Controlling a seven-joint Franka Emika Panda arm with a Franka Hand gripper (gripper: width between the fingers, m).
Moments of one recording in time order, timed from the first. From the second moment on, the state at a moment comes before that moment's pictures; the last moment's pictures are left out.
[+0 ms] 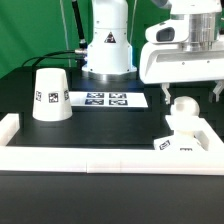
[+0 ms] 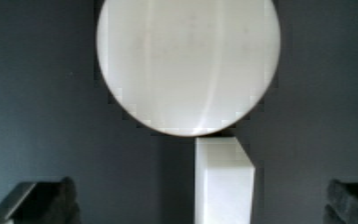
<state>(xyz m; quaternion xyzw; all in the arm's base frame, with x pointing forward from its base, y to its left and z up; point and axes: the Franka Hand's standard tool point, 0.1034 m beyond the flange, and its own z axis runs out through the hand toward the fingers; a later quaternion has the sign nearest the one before) 0.497 0.142 0.056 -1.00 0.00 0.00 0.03</state>
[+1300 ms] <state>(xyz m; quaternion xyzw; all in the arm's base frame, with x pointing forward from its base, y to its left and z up) 0.477 0.140 0.046 -0.93 -0.02 0.36 0.00</state>
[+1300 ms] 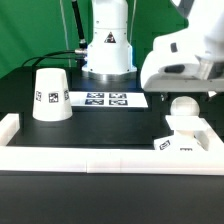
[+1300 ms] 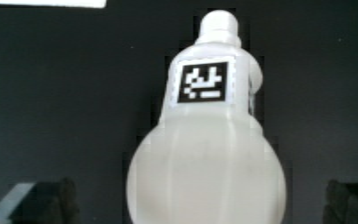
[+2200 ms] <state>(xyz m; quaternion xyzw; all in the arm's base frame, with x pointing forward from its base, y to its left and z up) 0.458 0.136 0.022 -0.91 -0.01 0.41 -0.01</state>
